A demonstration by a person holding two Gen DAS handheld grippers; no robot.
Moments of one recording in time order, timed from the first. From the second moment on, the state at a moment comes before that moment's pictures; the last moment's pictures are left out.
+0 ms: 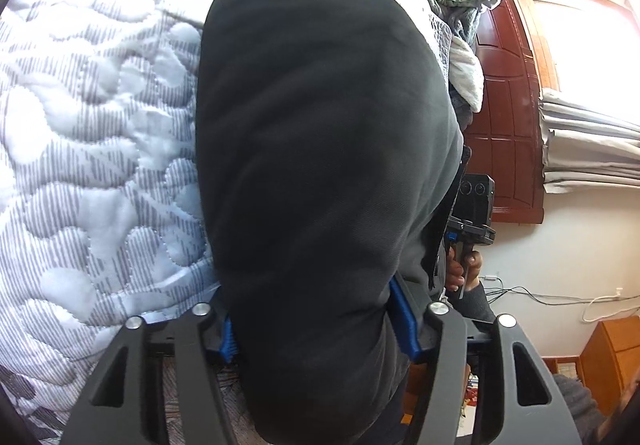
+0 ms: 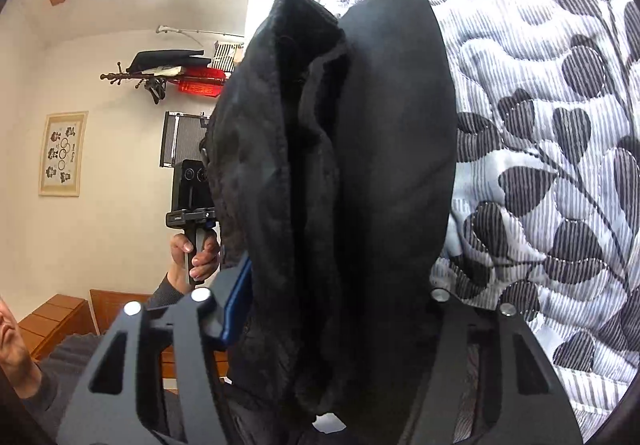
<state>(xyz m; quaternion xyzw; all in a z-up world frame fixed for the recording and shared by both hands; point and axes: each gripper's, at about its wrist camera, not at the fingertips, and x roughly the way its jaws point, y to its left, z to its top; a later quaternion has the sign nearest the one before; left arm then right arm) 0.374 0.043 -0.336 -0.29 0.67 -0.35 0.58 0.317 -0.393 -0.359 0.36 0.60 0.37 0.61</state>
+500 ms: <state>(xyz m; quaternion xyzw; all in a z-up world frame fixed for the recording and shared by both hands) 0.403 0.072 -0.284 -0.27 0.64 -0.35 0.63 0.349 -0.356 -0.310 0.32 0.58 0.40 0.63</state>
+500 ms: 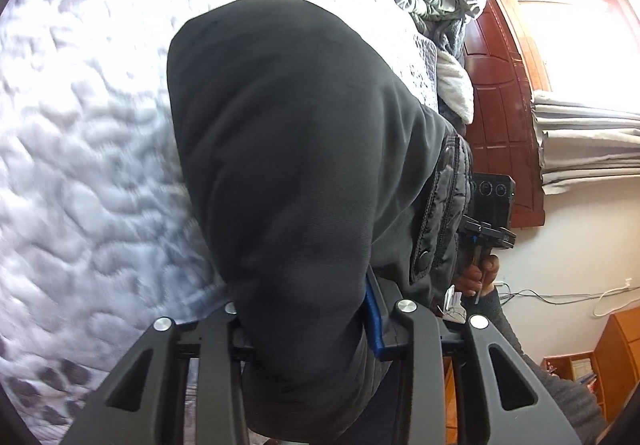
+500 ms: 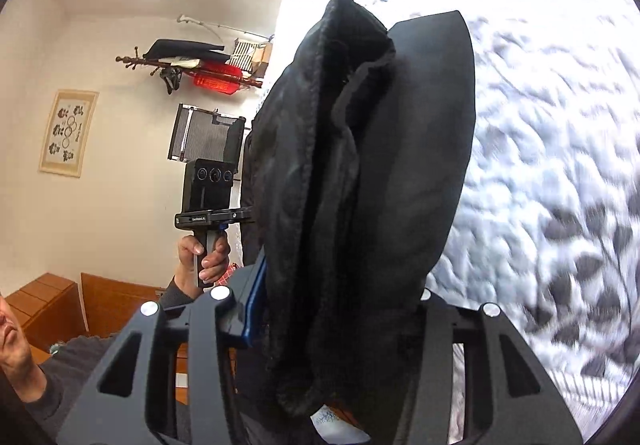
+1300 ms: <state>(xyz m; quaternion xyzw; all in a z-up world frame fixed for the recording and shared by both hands) 0.559 0.166 -0.324 -0.27 0.69 -0.31 0.60 0.511 -0.270 -0.399 0.32 0.63 0.35 0.61</state>
